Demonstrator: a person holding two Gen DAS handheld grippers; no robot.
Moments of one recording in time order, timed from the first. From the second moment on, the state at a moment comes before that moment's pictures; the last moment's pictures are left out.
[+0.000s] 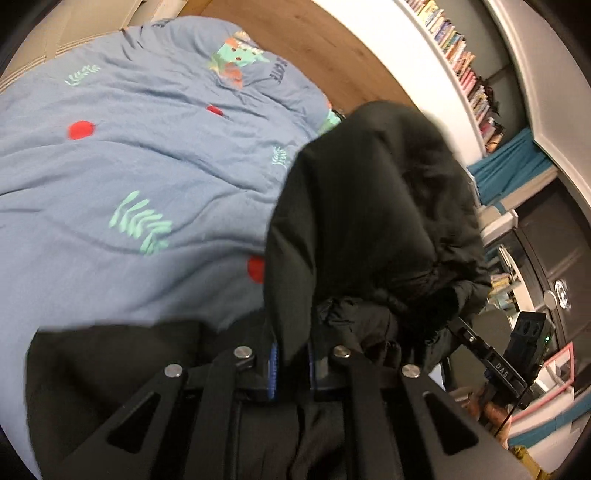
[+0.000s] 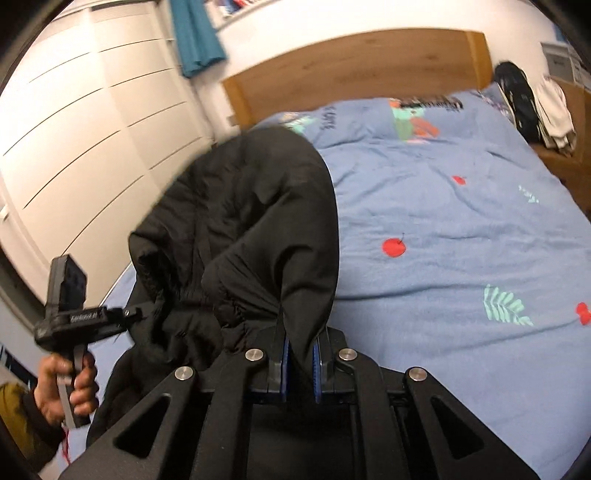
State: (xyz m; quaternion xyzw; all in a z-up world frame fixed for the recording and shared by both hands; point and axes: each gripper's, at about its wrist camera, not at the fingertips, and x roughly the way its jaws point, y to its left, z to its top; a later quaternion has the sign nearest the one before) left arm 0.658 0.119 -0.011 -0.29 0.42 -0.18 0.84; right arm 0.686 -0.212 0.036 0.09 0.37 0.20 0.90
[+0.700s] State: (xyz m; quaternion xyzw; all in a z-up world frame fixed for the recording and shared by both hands) left arm 0.459 0.203 -0.035 -0.24 0.49 -0.08 0.84; right arm 0.494 -0.234 -0.028 0.09 0.44 0.17 0.88
